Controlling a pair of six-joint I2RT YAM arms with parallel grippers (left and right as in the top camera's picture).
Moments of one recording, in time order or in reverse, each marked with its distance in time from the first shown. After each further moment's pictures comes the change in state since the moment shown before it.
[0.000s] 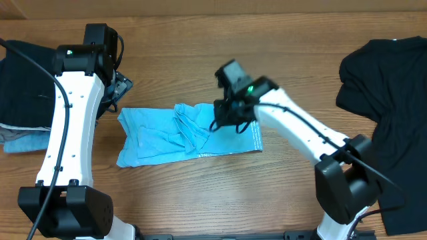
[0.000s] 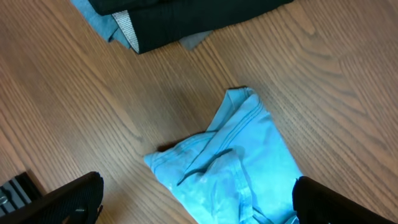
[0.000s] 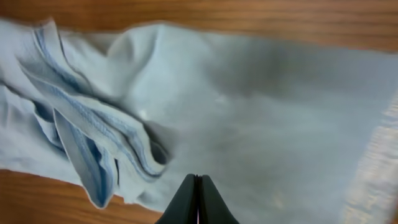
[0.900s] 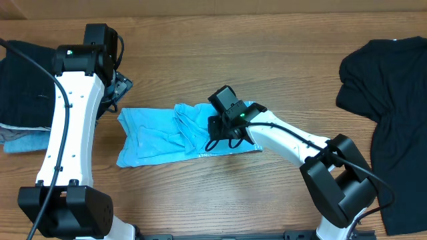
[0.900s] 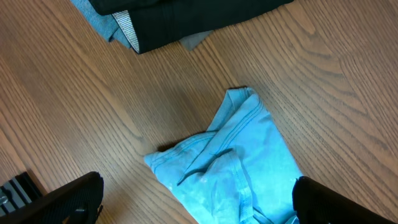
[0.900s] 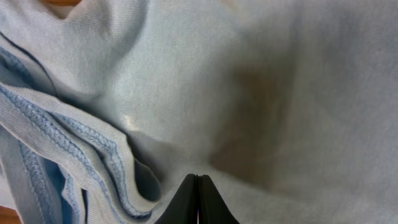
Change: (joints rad) left arm 0.000 0.000 0.000 0.000 0.000 0.000; right arm 0.064 0.000 -0.212 0.298 0.068 0.078
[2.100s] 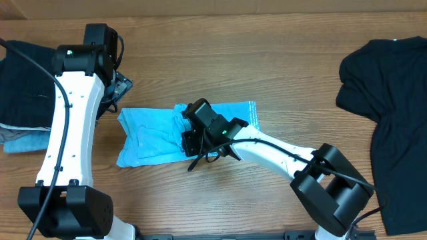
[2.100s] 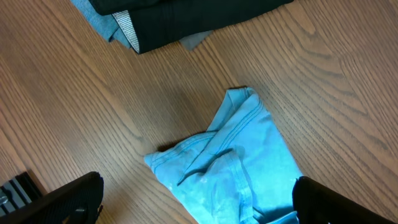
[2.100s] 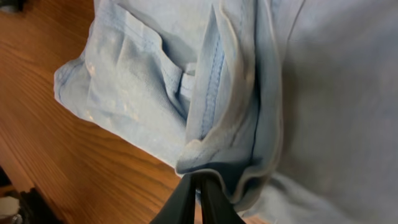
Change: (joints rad) left arm 0.000 0.000 0.000 0.000 0.000 0.000; right arm 0.148 0.000 -0.001 0.144 -0.209 0.042
